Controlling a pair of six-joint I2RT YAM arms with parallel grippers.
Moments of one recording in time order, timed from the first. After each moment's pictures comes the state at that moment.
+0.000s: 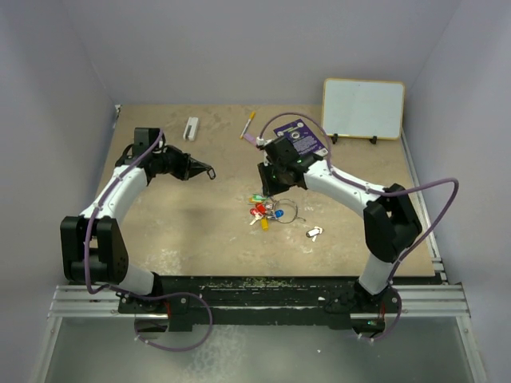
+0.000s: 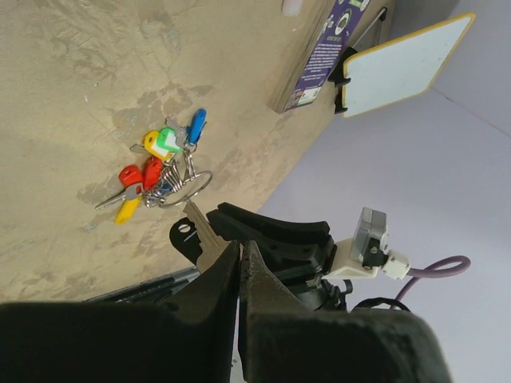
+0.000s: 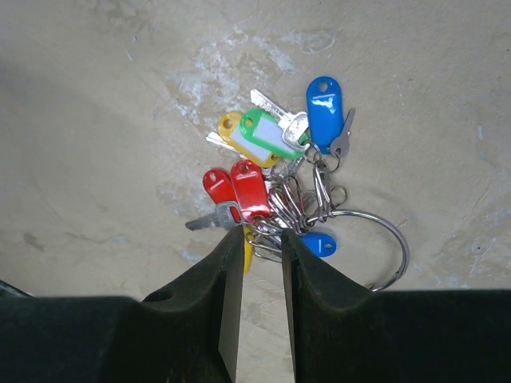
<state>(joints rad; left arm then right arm) -0.04 1.48 1.08 -0.44 0.62 -1.29 0.66 1.74 1.34 -0.56 -0.02 0.32</state>
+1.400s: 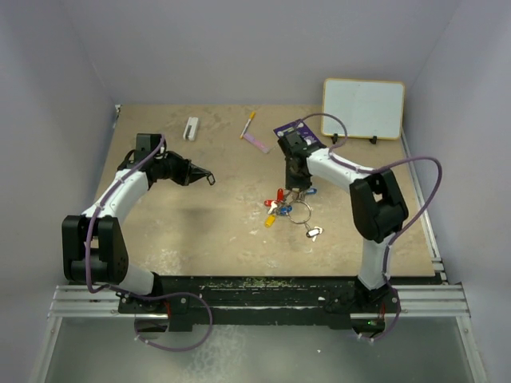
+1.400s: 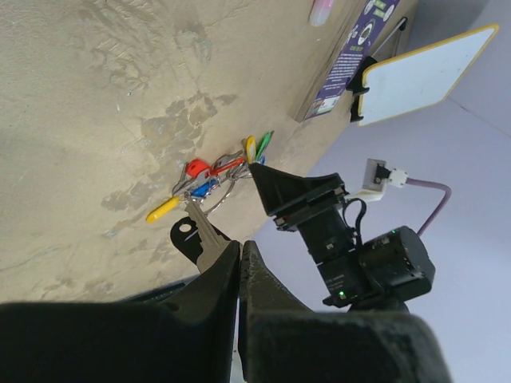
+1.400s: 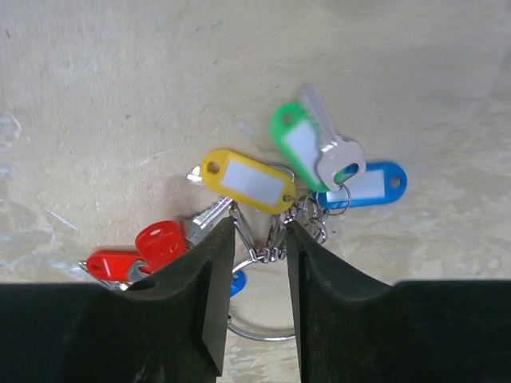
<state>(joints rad) -0.04 1.47 1.01 -0.40 0.60 -1.28 0.53 1.96 1.42 -0.70 0.24 0.48</state>
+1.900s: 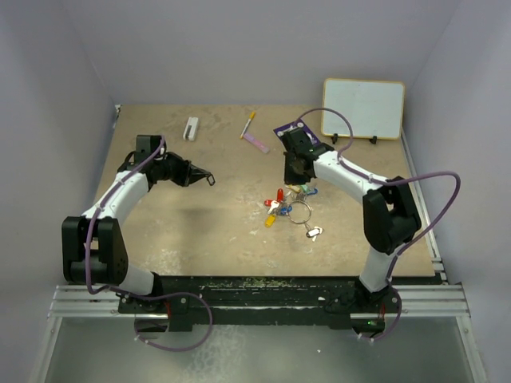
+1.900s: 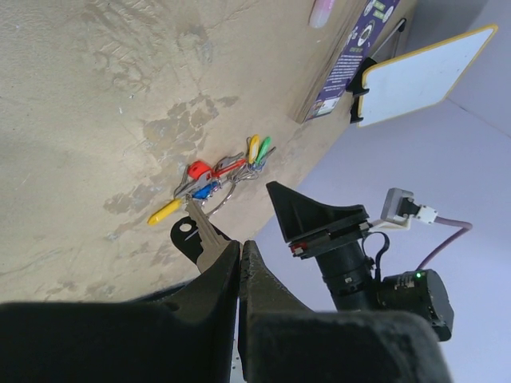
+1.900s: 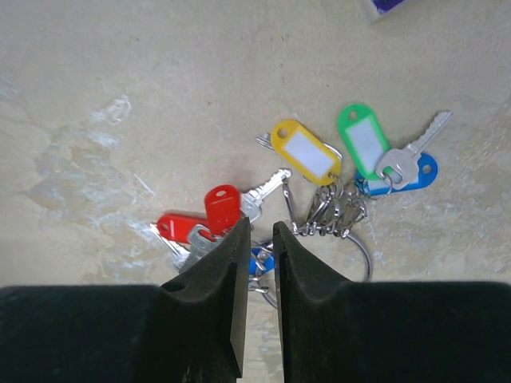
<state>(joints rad) -0.04 1.47 0.99 -0.38 0.59 -1.28 0.52 1.81 1.38 -0.63 0.19 0.52</state>
